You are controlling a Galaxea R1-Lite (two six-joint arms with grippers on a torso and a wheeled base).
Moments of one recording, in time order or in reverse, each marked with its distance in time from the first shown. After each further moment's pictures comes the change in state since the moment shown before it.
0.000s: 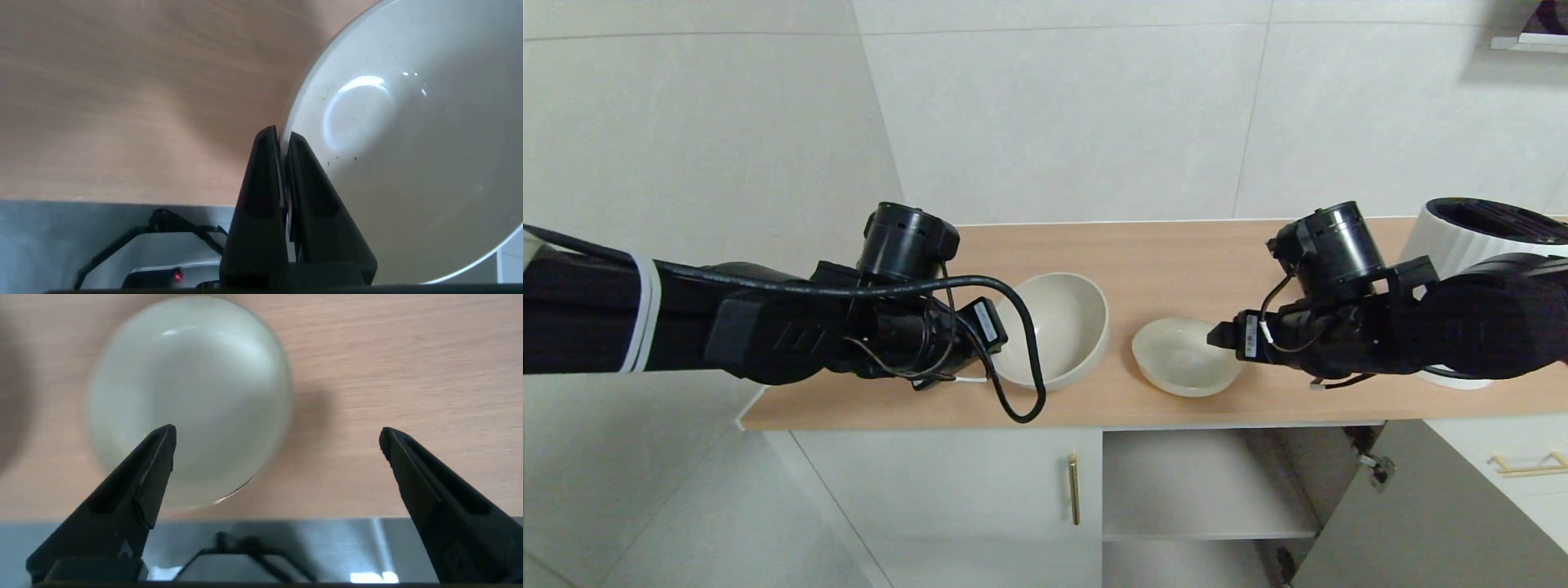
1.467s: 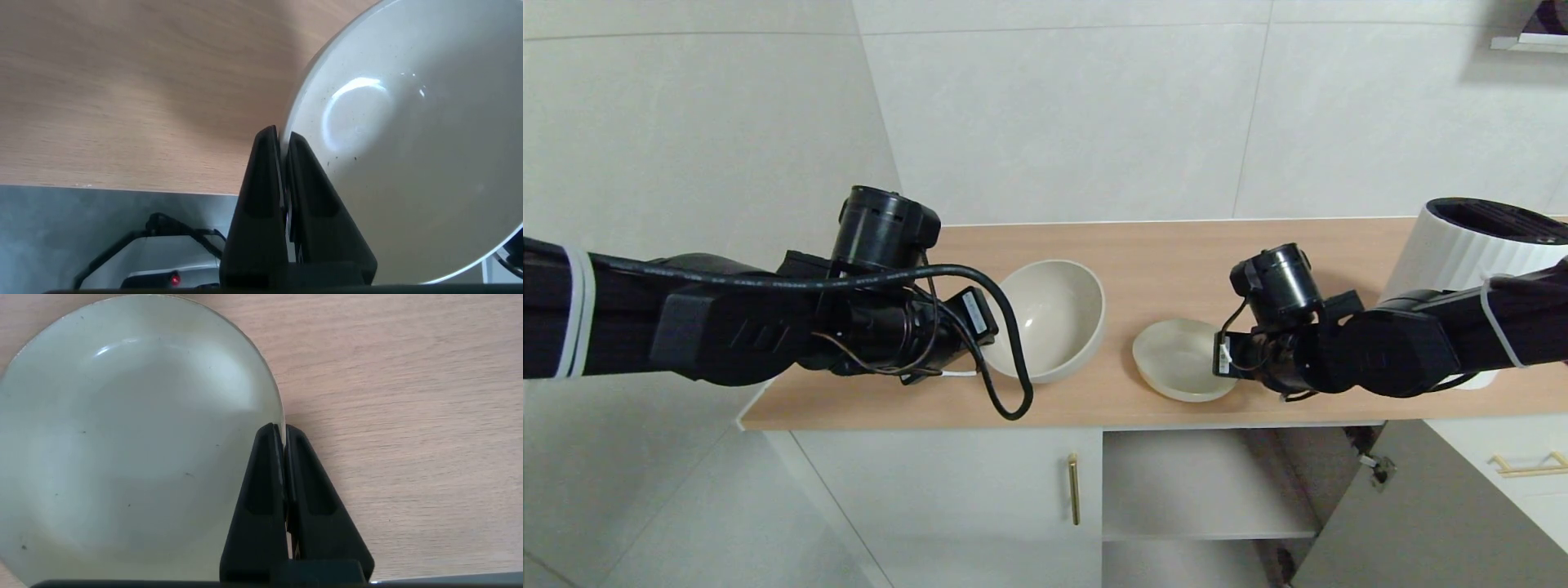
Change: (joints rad) left arm 0.000 -0.053 0.016 0.002 -0.003 0.005; right arm 0.001 0.141 -0.008 -0.105 -0.087 -0.010
